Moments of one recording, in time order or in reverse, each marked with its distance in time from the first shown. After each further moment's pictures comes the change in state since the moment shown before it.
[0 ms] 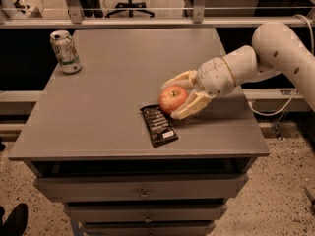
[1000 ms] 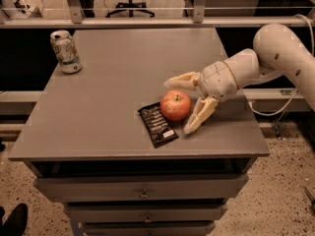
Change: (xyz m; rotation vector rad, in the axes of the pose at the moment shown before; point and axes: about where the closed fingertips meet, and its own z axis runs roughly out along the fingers) arm 0.007 0.010 -0.001 -0.022 0.017 -0.019
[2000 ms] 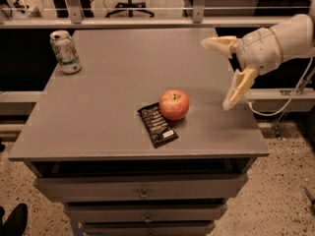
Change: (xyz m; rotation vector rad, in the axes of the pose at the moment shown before) arm -0.029 -0.017 -0.104 0.181 0.071 -0.008
